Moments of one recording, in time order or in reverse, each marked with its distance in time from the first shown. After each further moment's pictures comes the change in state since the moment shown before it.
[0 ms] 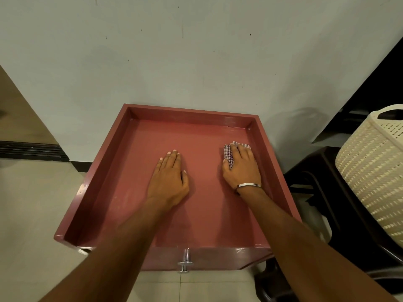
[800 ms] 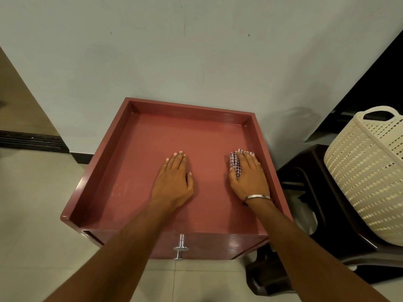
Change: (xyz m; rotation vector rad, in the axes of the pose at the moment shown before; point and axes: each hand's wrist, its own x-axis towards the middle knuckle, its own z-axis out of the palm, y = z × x) left_hand -0.028 0.016 0.007 0.010 -0.006 0.036; right_hand -0.052 0.021 -0.025 0.009 -0.016 -0.018
